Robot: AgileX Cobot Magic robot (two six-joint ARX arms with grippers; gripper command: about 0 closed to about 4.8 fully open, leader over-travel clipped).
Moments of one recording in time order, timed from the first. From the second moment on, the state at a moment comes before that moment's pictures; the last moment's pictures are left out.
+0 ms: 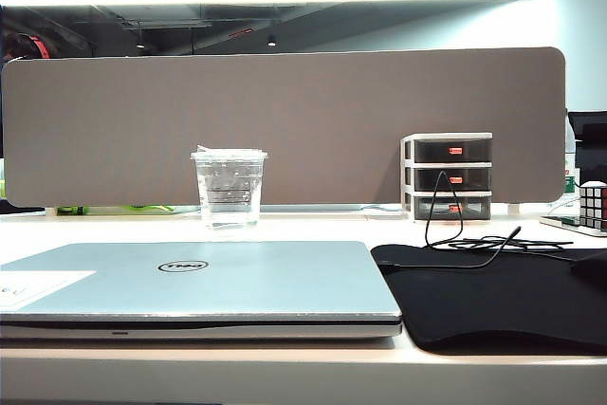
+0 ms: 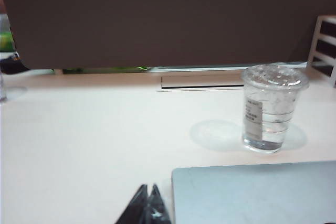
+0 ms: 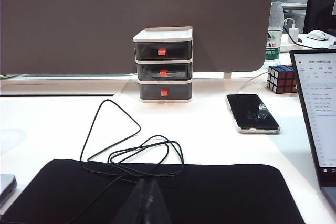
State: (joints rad) left arm -0.10 0.00 0.00 0.05 -0.02 0.02; right arm 0.05 0.00 0.01 0.06 0.04 0.03
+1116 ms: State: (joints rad) left arm -0.10 0.00 0.00 0.10 0.29 -0.26; right arm 0.05 0.00 0.01 -0.03 -0.56 0.13
